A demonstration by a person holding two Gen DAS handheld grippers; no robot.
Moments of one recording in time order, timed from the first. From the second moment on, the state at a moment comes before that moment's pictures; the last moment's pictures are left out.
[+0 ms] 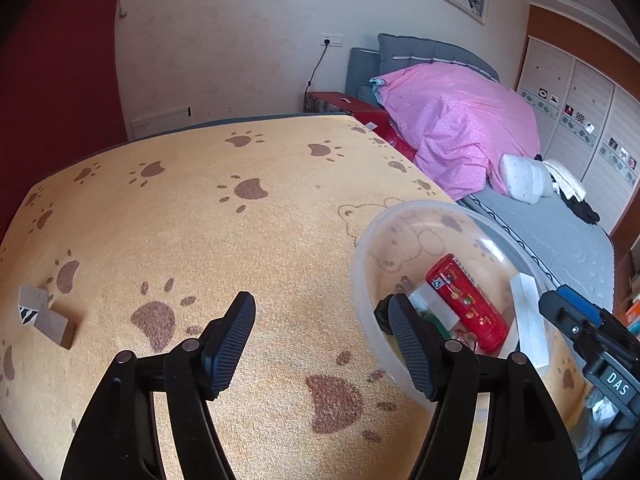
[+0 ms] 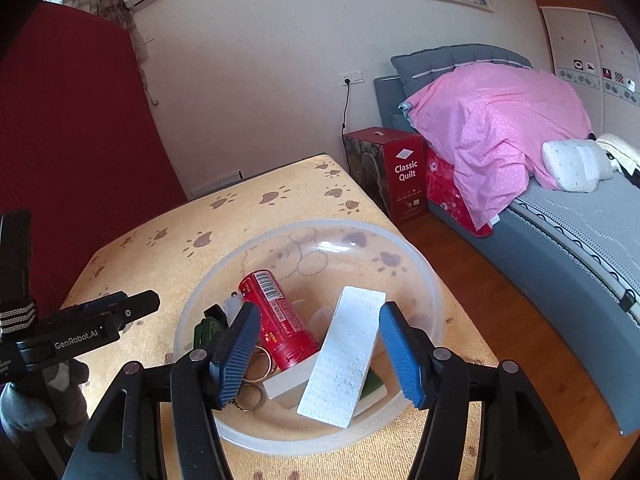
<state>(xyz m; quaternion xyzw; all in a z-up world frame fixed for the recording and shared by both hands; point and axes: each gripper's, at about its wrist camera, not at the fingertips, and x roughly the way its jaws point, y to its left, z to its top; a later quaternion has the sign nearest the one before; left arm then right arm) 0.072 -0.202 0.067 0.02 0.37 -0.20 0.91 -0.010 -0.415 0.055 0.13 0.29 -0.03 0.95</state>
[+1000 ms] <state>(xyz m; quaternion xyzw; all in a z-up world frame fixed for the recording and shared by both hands) 0.084 -0.067 0.052 -0.06 0.38 -0.07 0.92 -0.006 -0.330 0.056 0.09 0.31 0.05 0.94</state>
